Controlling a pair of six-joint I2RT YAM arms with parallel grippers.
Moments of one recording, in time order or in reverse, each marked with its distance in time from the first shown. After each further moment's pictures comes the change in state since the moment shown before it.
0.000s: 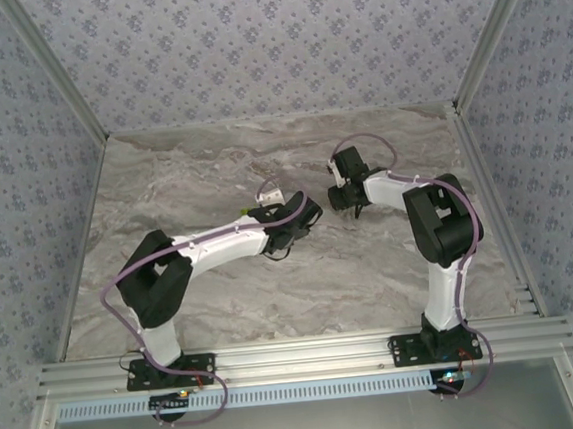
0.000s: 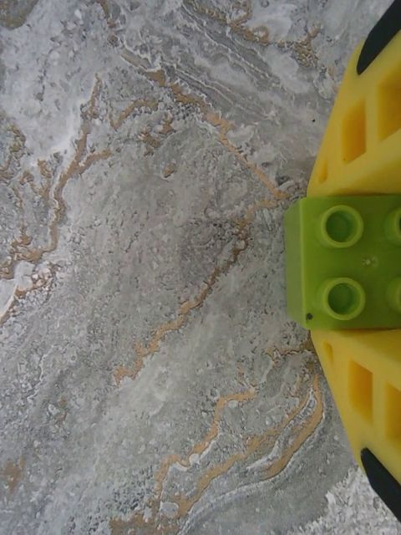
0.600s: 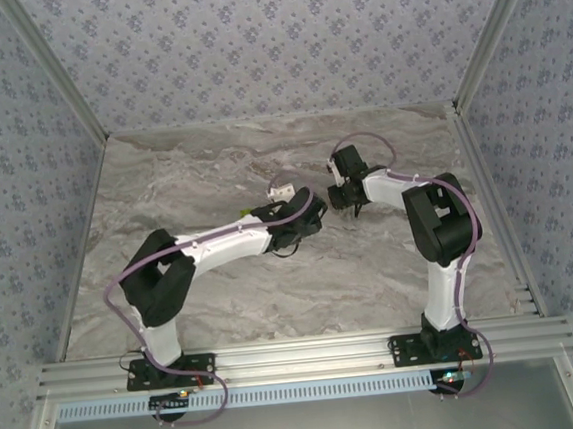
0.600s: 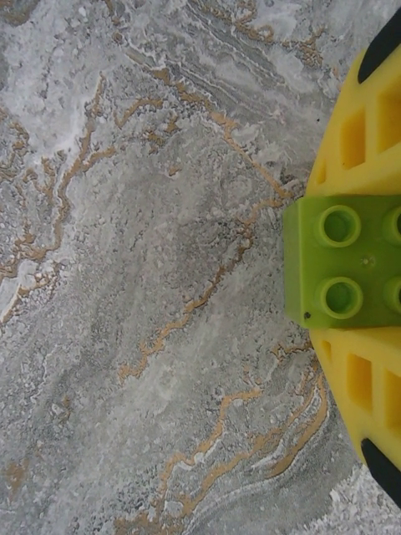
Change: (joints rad) left arm -0.013 -0.002 0.022 0.101 0.089 0.084; right arm 0.000 0.010 0.024 -0.026 0.000 0.000
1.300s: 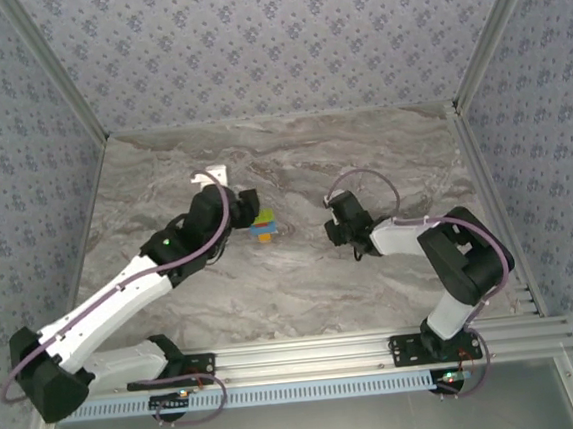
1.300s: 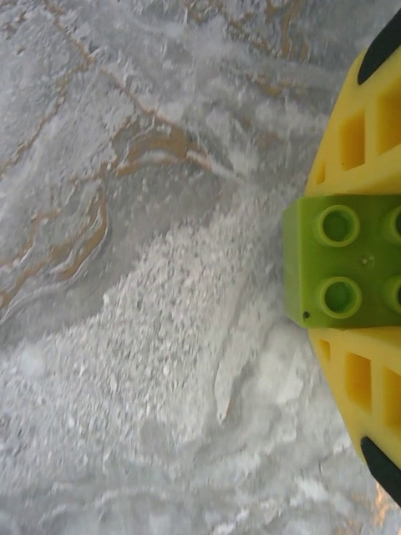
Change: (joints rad) left arm 0.211 -0.748 -0.349 -0.002 -0.127 0.520; right arm 0.230 -0.300 -0.540 0.449 0.158 0.095
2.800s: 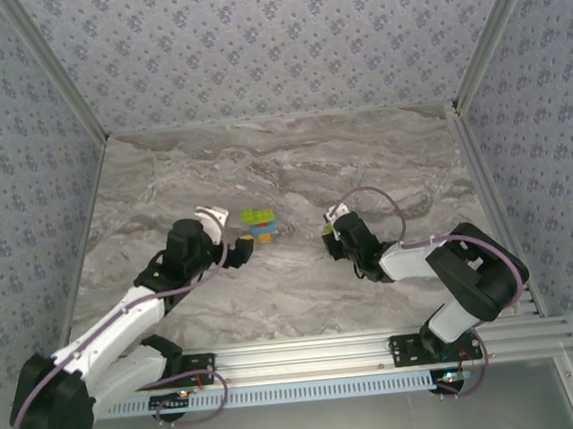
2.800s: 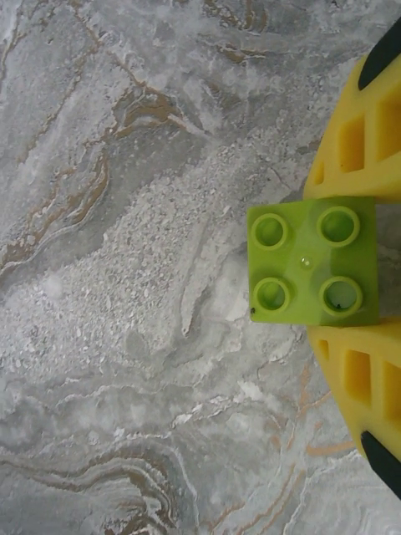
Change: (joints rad) left arm 0.198 -0.090 -0.430 0.343 0.500 0.467; right arm 0.072 -0.107 -0.195 0.233 0.010 0.005
